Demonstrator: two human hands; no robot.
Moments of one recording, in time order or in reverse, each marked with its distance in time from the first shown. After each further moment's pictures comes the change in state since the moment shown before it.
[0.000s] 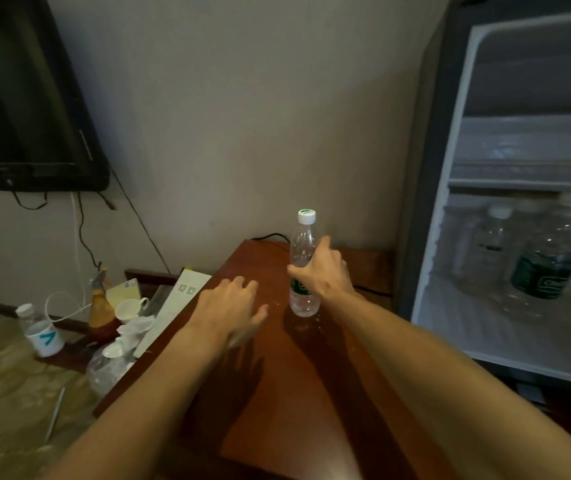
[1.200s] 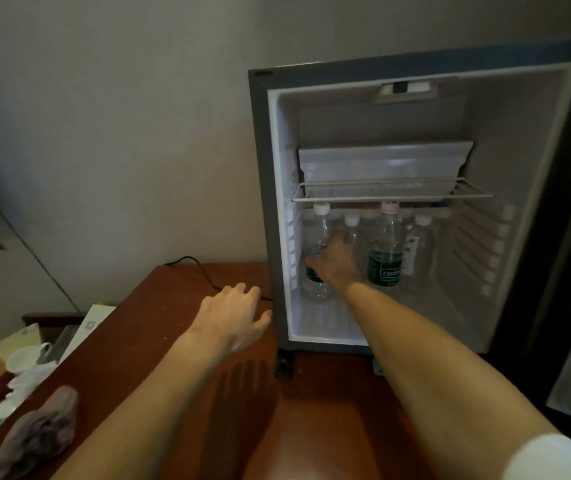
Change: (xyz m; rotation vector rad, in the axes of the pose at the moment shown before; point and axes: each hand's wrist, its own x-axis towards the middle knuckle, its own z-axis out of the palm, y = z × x) left_hand -0.006 0.179 -0.060 -0.084 -0.026 0.214; right_hand -0.003 0.134 -0.184 0.088 0.211 0.164
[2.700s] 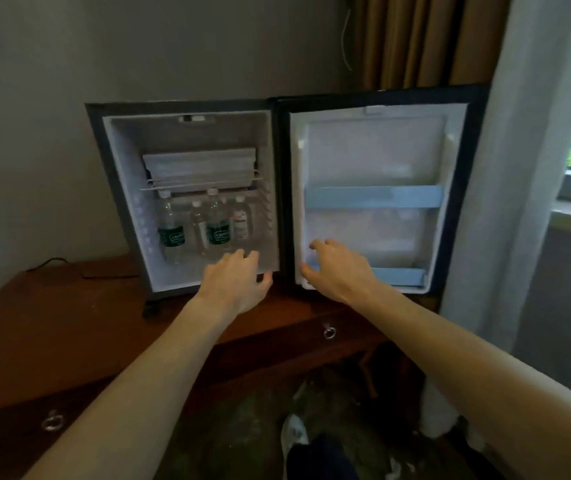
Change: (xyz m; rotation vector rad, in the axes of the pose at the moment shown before) left_hand -0.192 0.252 -0.068 -0.178 0.193 0.349; right_hand -0.345 0.060 -0.329 -0.702 0.072 -0.049
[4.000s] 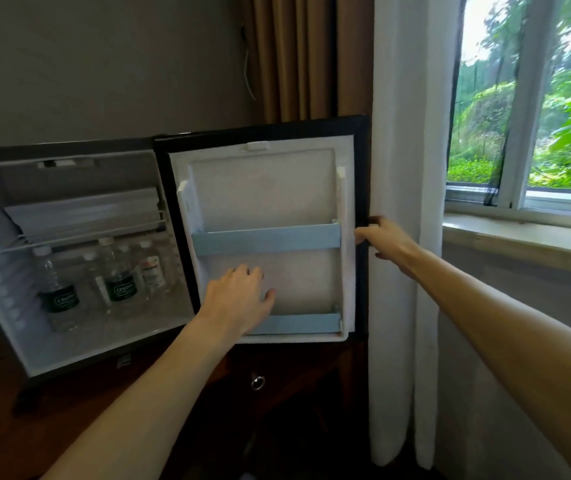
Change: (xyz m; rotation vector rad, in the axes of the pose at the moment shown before) left_hand 0.077 0.159 0.004 0.038 0.063 0.237; right_hand 0.017 0.238 -0.107 0.756 0.162 0.469
